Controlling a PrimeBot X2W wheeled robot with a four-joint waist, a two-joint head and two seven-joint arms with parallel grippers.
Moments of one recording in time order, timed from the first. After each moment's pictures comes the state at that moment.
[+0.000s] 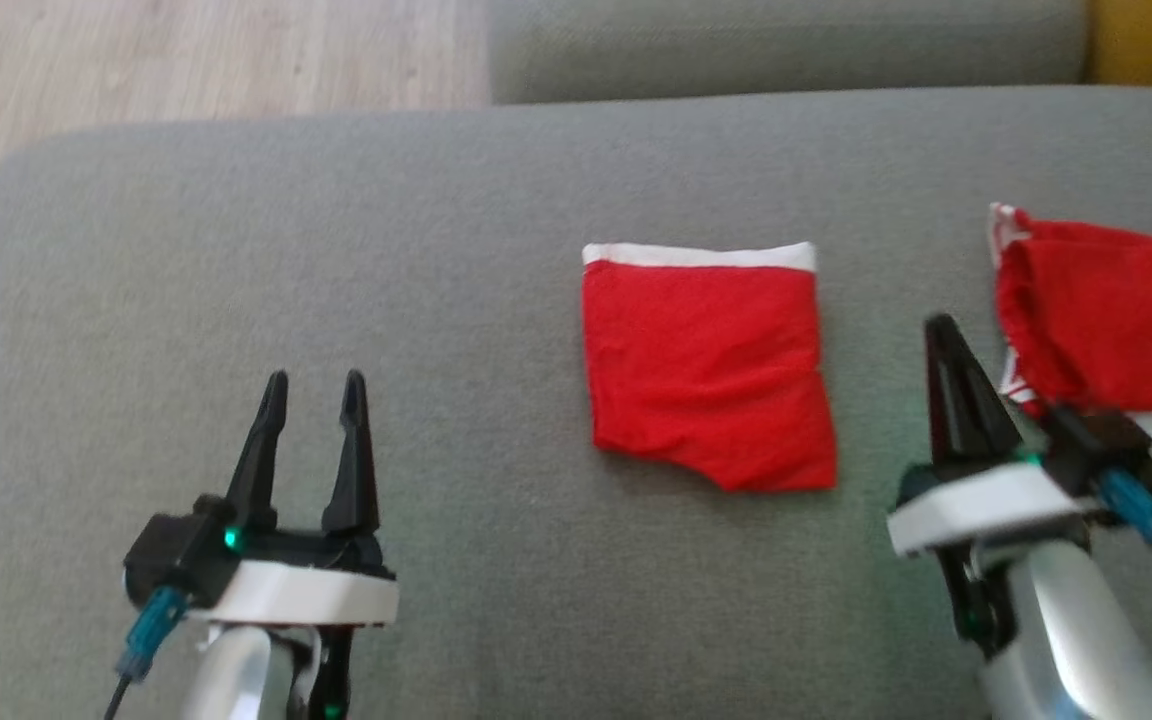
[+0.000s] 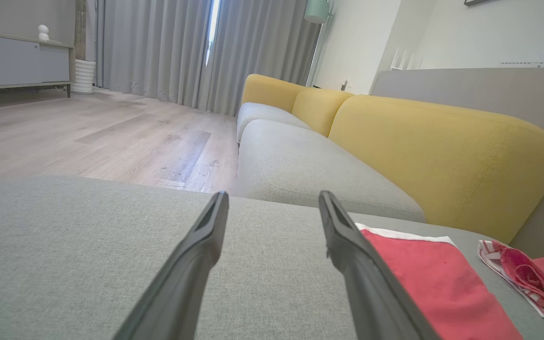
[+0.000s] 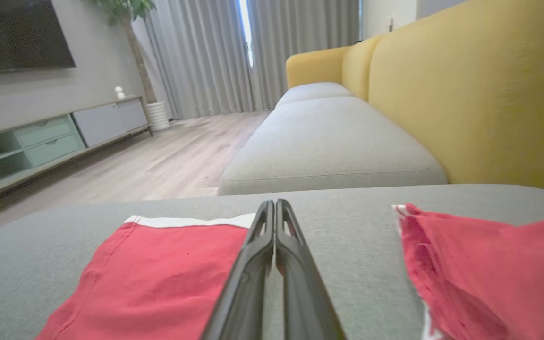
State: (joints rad) left arm -0.11 0.05 -0.14 0.23 -0.31 -0.13 -0.25; right arm -0.17 -0.05 0.03 0.31 0.15 0.13 -0.23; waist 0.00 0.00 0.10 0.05
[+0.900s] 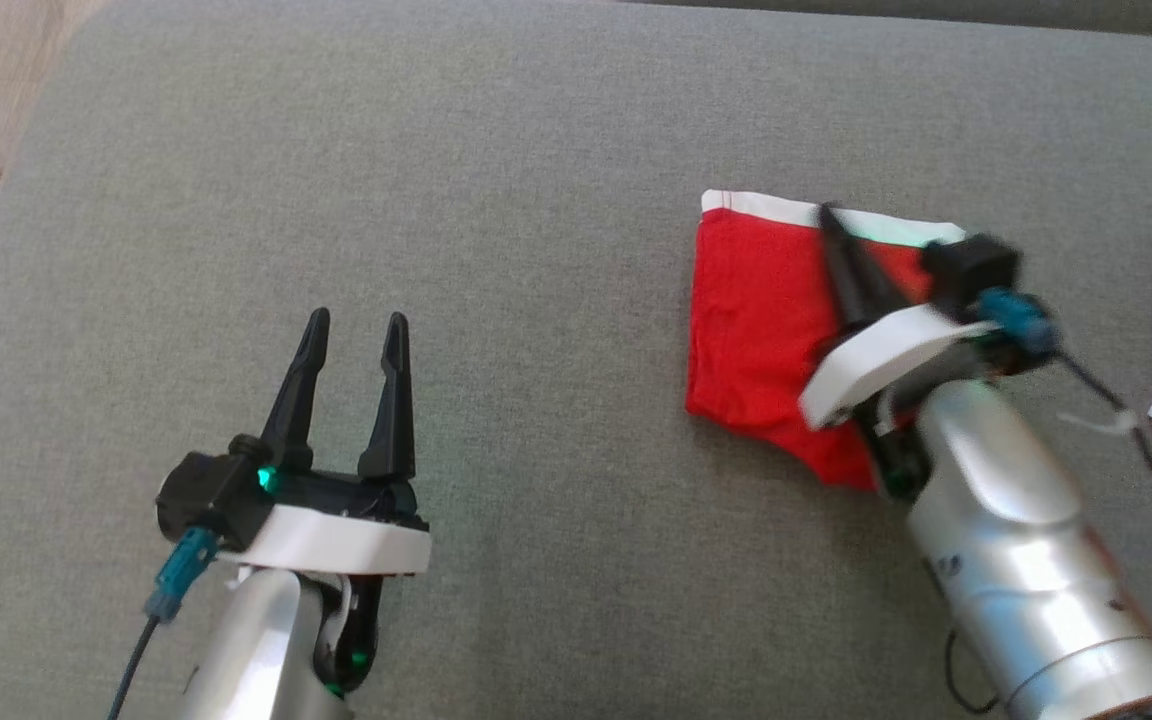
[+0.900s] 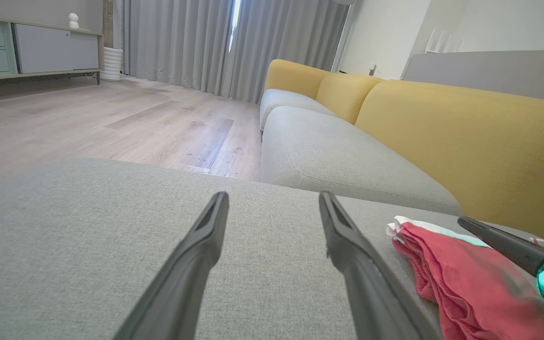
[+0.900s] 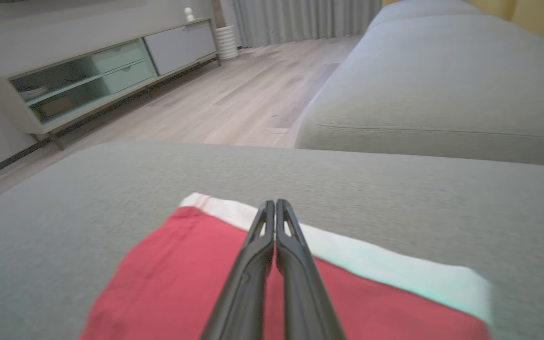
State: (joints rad) left arm -0.23 0.04 -0.22 0.26 -0.32 -0.13 -0.25; right arm -0.65 -0.07 0.29 0.86 0.24 0.13 -0.25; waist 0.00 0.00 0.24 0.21
